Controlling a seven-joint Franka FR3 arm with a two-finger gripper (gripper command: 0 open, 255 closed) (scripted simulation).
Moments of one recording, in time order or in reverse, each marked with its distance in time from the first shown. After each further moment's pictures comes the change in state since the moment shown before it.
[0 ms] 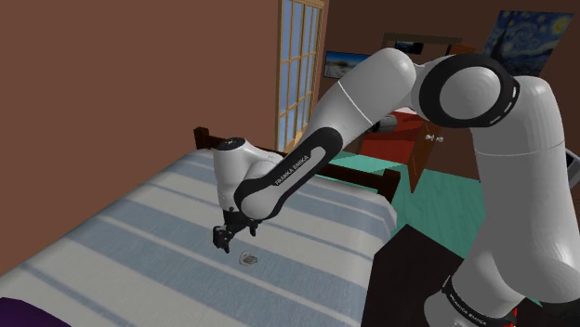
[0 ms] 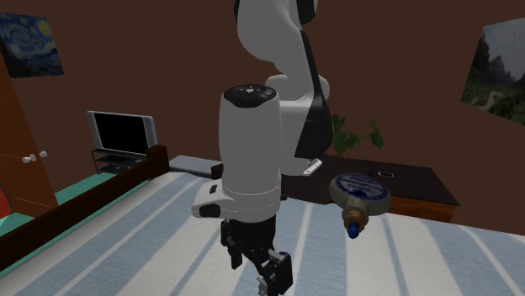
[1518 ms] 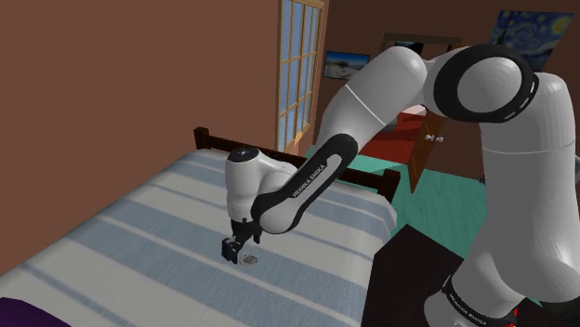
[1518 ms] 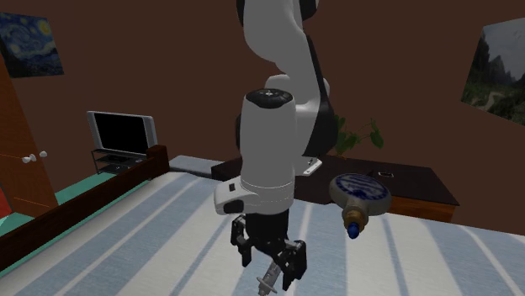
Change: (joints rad) arm -0.025 -0.058 0.036 -0.149 -0.040 0.126 -0.115
